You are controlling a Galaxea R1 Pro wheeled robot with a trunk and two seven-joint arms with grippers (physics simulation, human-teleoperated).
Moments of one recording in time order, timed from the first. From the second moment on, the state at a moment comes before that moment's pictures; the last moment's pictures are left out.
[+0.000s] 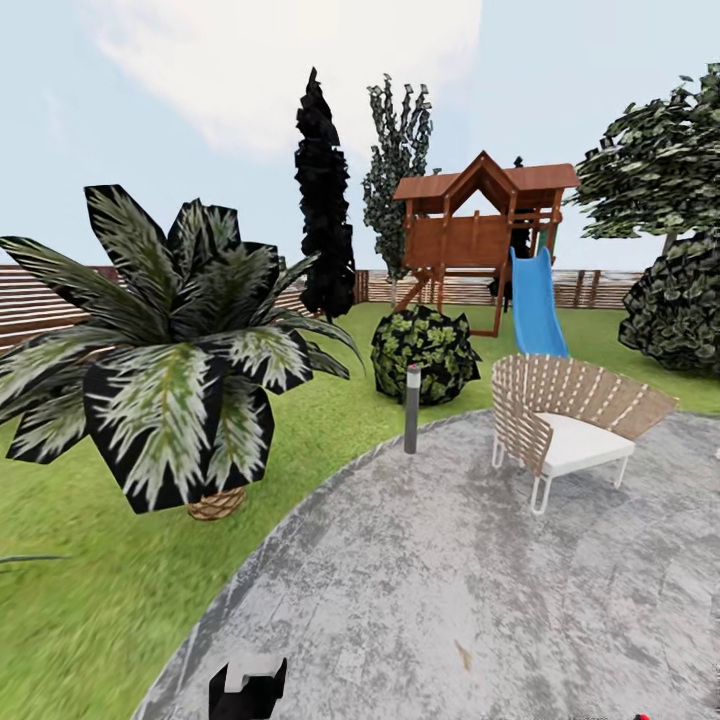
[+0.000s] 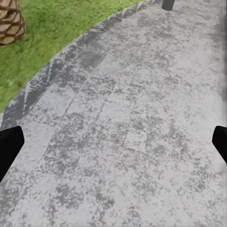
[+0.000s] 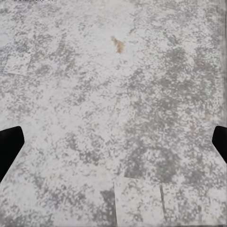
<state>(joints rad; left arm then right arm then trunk) -0.18 -0.07 -0.01 -0.63 0.01 -0.20 -0.01 0.00 0.00 -0.15 -0.62 -0.01 -0.09 0.00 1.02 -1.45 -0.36</state>
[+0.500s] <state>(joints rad) -0.18 -0.07 -0.01 -0.63 0.01 -0.20 -0.01 0.00 0.00 -0.15 -0.62 -0.01 -0.09 0.00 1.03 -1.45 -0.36</state>
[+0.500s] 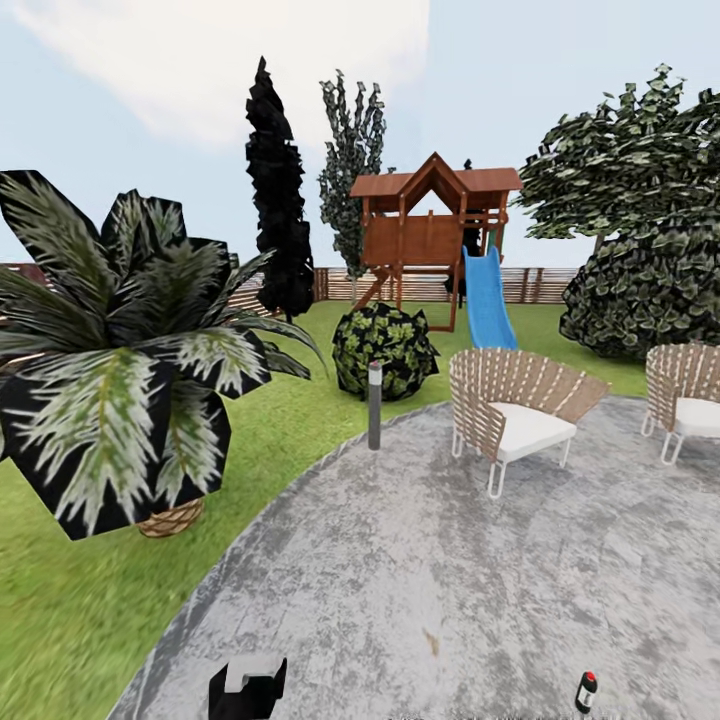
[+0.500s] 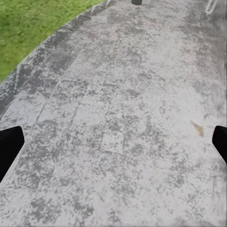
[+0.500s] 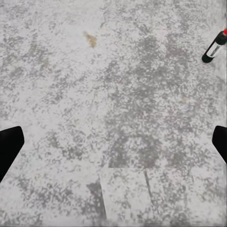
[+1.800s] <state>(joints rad) -0.18 -0.07 -0.01 -0.63 0.01 -0.20 -0.01 0.00 0.00 -0.15 -0.62 -0.12 -0.09 0.00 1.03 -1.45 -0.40</state>
